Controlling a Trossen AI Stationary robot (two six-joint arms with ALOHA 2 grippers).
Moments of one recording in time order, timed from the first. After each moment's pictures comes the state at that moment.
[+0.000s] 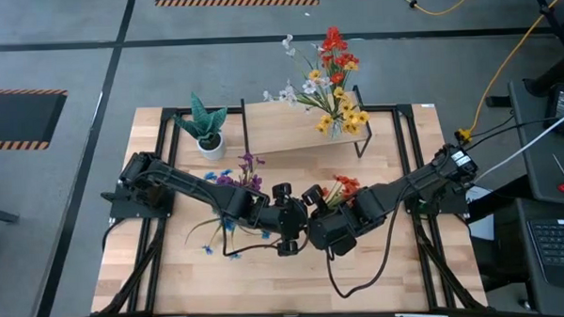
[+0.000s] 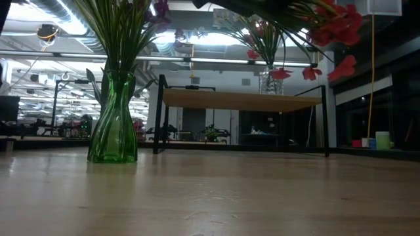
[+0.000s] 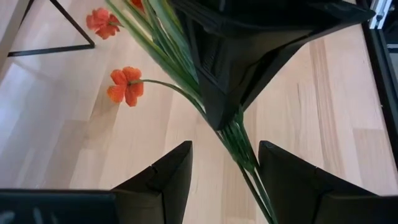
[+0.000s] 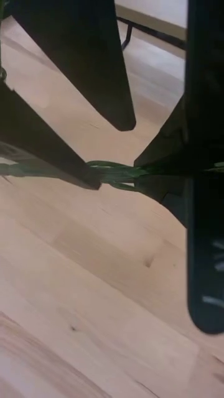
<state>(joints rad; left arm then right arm) -0.33 1.86 1.71 -0.71 -0.35 -0.30 0.44 1.77 1.68 -1.08 0.35 -0.27</state>
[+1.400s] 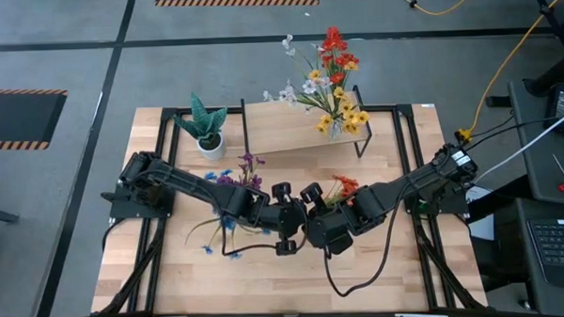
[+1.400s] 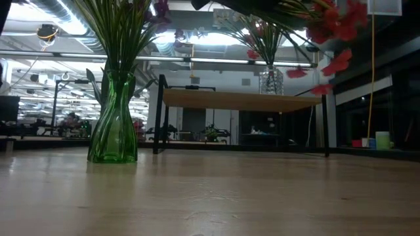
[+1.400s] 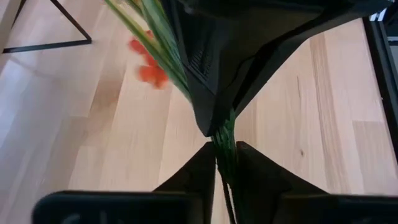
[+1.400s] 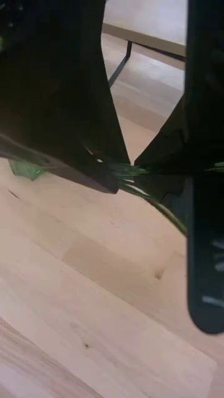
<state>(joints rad) -0.32 1.86 1.71 -0.73 -0.34 -0.29 0.44 1.77 1.69 -1.04 0.38 -0.27</state>
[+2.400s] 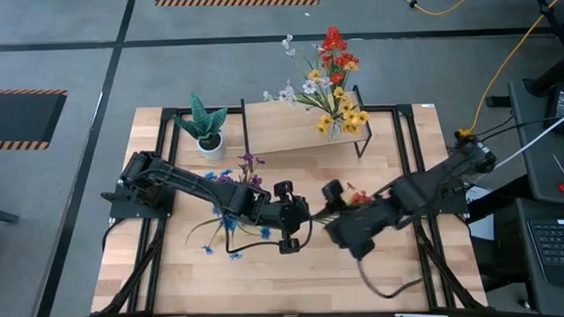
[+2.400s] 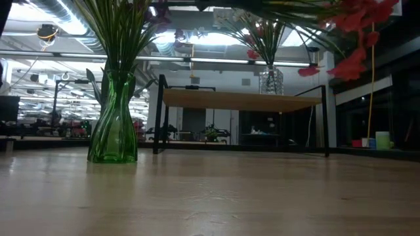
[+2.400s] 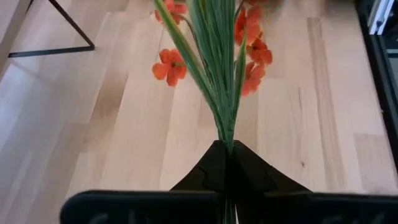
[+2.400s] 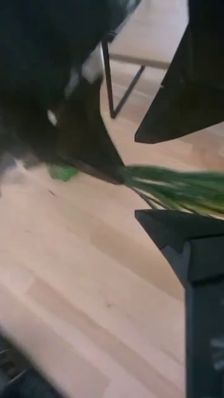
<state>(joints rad) -0.31 1.86 1.71 -0.69 -0.33 -0.29 0.52 1.61 1.69 -1.07 0.38 -0.22</state>
